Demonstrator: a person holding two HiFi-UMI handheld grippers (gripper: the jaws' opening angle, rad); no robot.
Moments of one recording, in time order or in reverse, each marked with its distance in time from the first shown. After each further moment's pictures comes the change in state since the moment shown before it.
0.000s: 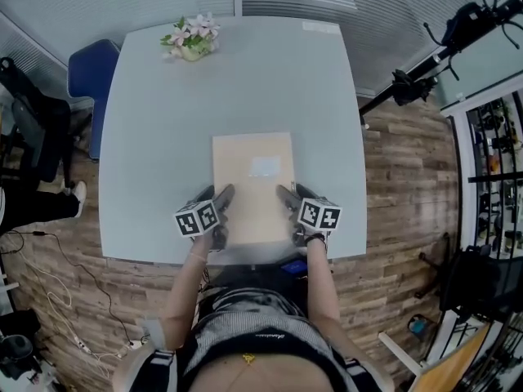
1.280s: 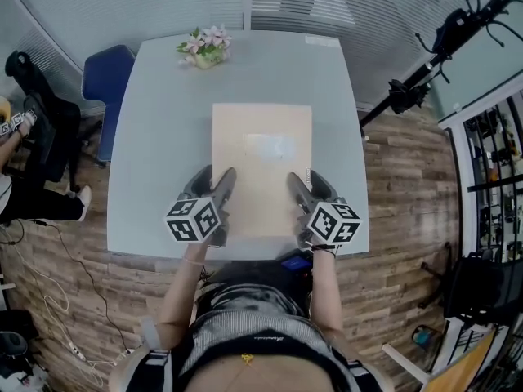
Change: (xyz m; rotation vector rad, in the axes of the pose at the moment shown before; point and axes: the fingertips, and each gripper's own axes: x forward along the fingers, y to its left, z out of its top) left arm -0.112 -0.090 0.099 0.221 -0.301 -0.079; right arm -0.104 0.113 0.084 -0.172 -0.343 0.057
